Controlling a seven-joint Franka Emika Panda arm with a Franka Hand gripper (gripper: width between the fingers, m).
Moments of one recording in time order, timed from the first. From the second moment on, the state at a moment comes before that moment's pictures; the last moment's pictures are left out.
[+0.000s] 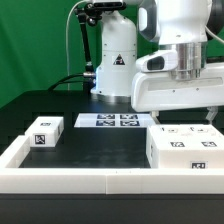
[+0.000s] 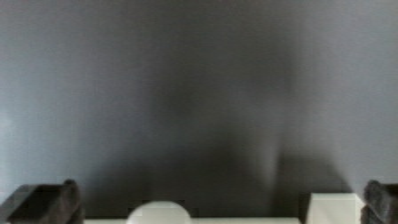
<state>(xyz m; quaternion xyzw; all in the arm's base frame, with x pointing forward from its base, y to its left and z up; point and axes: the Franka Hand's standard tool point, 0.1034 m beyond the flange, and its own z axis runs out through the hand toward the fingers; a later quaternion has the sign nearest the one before) 0.478 0.098 0.027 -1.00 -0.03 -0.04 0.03</state>
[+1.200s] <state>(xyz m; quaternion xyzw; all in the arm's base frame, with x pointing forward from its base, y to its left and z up) 0.476 0.071 0.007 -1.00 -0.03 -0.03 0.02</state>
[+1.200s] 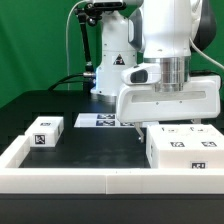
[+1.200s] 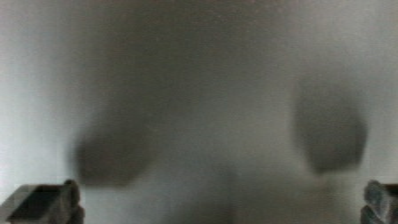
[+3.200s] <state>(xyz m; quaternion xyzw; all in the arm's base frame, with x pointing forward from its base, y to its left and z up) 0.491 0.079 0.004 -1.00 -0.07 -0.05 0.02</state>
